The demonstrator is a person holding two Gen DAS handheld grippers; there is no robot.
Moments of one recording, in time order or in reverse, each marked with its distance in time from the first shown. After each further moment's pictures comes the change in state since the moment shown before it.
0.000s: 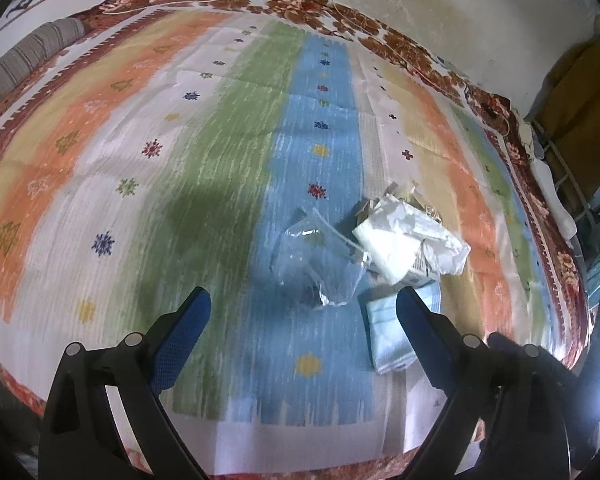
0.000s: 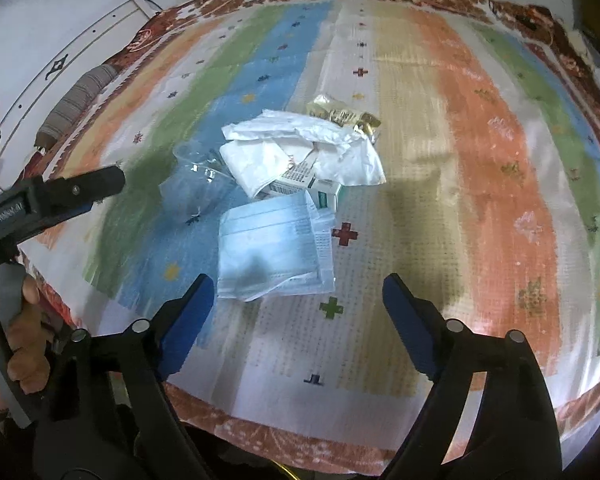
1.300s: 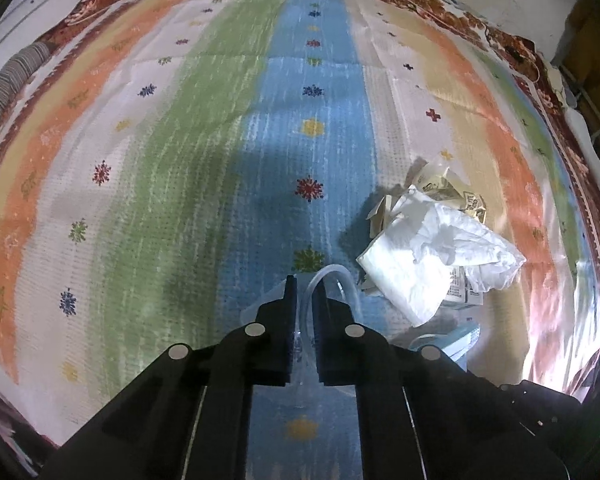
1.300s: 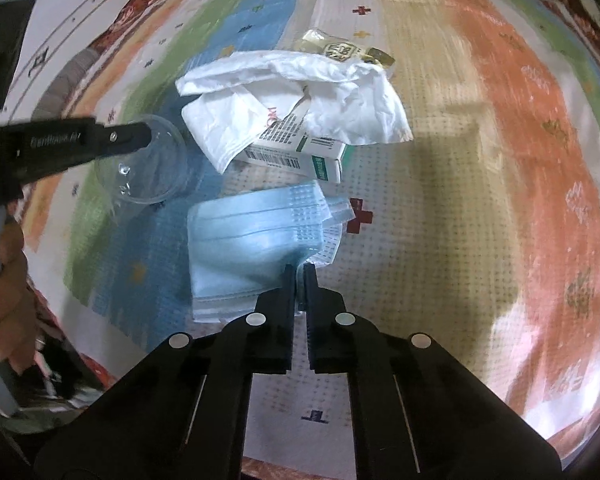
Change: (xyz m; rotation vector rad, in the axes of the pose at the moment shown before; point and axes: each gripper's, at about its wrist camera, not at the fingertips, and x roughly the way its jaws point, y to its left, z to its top) left arm 0.069 -0.033 0.038 0.108 0.152 0.135; right arm 0.056 -0.011 0.005 0.068 0.138 0.046
